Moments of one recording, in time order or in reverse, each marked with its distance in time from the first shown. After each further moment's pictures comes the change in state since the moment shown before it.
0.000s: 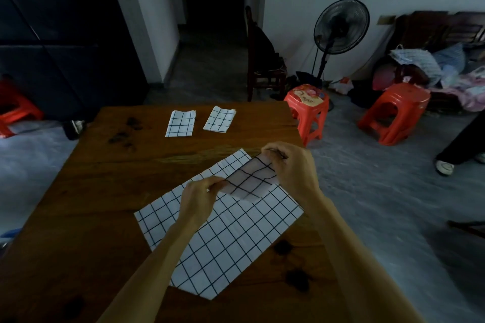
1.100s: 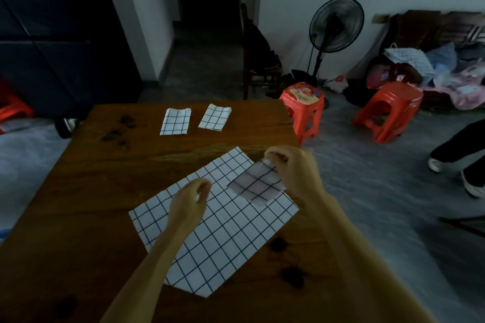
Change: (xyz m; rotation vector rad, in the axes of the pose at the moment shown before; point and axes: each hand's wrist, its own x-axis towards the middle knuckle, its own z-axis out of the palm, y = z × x) left_hand -0.019 -0.015 -0.002 0.043 -0.079 -0.155; right_hand -0.005 0.016 -0.010 -0.160 -0.081 0.013
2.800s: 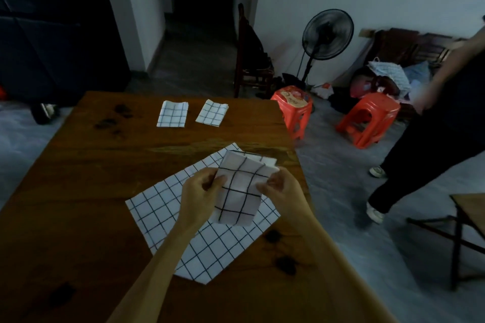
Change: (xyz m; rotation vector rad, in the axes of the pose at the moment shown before) left_hand -0.029 0.047 -0.034 -0.517 0.073 0.036; right_hand -0.057 -0.051 0.023 0.509 -0.187 0.558
